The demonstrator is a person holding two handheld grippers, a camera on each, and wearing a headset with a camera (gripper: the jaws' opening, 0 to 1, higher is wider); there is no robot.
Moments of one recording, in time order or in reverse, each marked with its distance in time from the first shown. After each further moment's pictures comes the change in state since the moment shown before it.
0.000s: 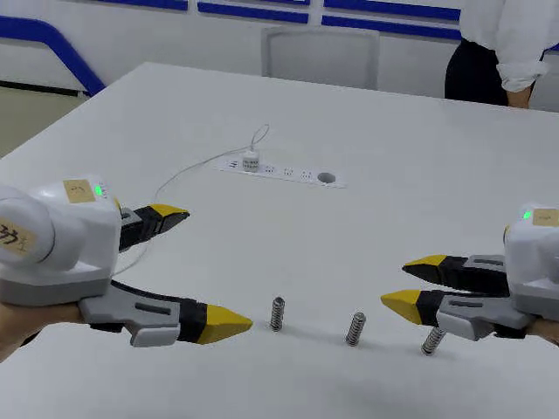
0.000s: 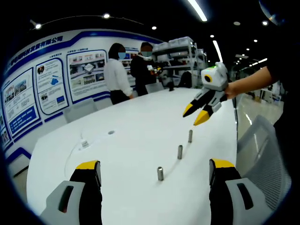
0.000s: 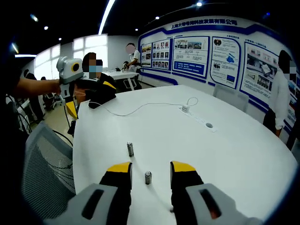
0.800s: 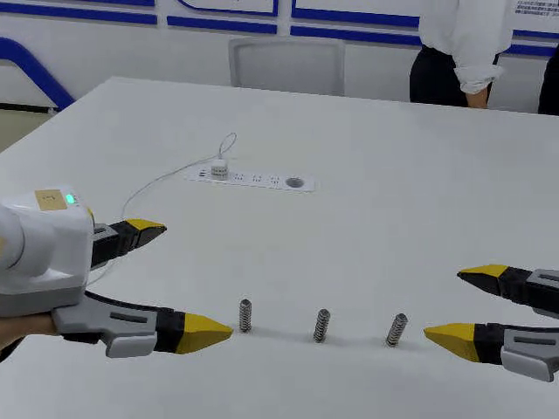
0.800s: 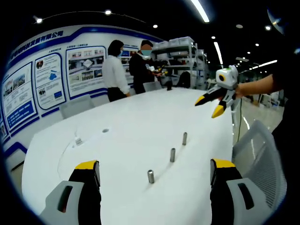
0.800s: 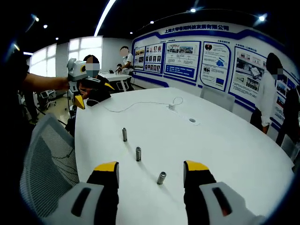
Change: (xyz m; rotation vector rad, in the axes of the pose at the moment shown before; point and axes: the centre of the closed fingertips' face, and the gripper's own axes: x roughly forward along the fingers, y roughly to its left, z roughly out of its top) left arm 0.011 -0.016 0.003 -0.045 0.015 -0.021; right arm -0.081 -0.013 -0.030 -0.009 -0.017 -0.083
